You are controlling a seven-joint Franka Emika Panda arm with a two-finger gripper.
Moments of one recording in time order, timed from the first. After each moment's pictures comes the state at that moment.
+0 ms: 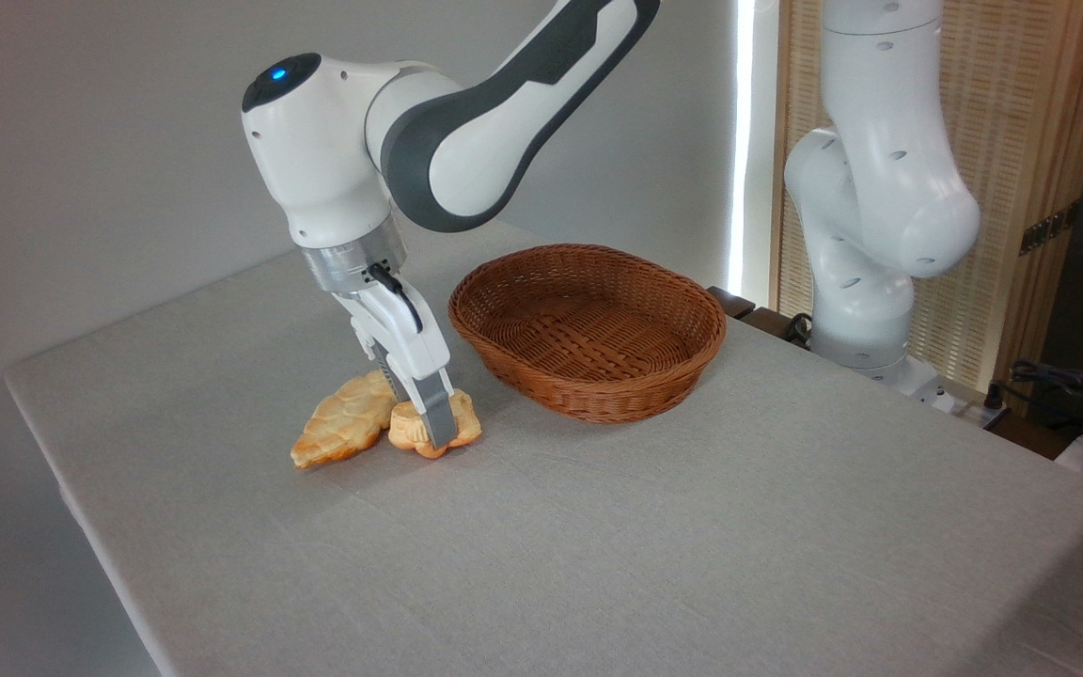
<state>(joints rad) -0.37 0.08 0.07 -1.99 -0.07 1.94 0.62</state>
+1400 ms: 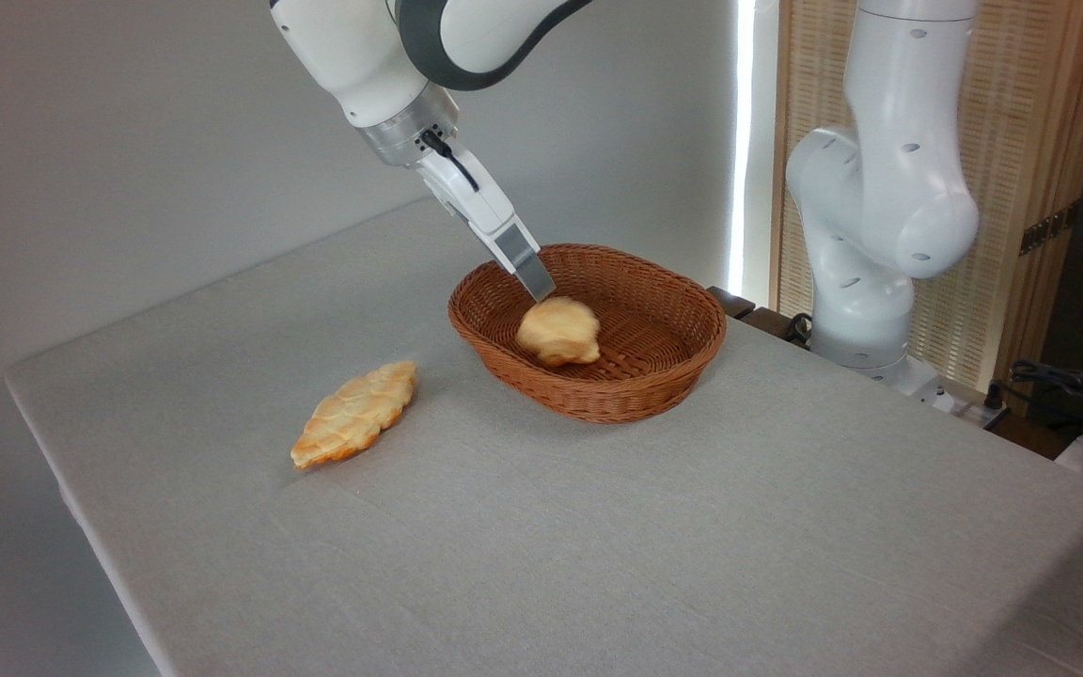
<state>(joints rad) -0.39 -0.12 -0.02 -1.98 -0.16 1.44 0.60</state>
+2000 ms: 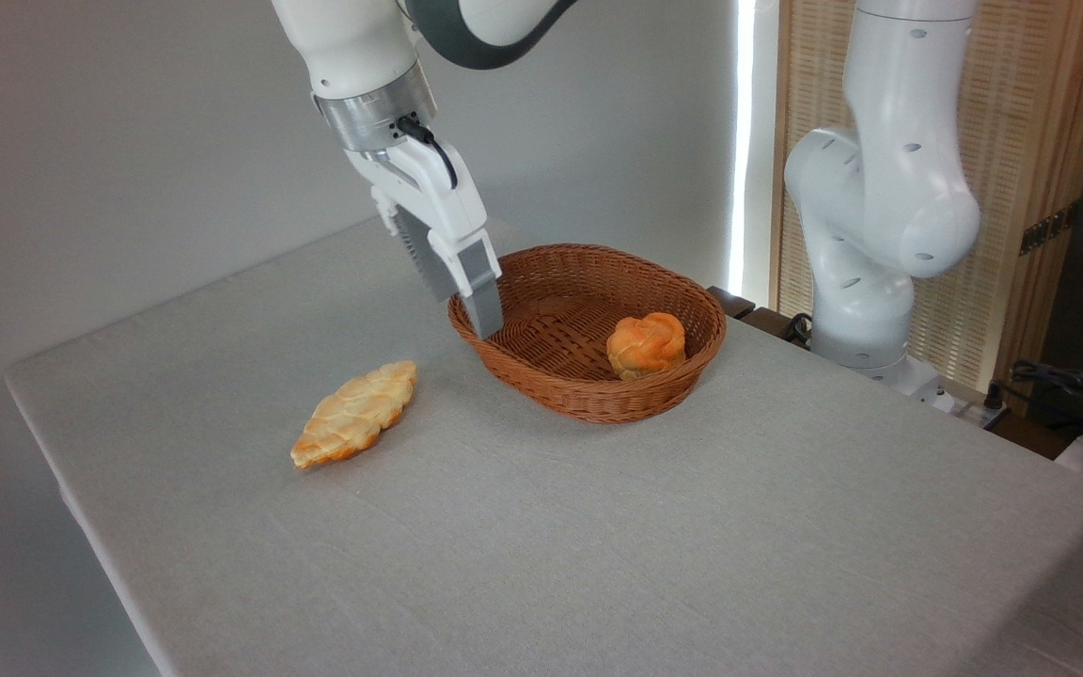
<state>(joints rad) -0.37 -0.12 0.08 -1.92 -0.08 1.66 0.60</state>
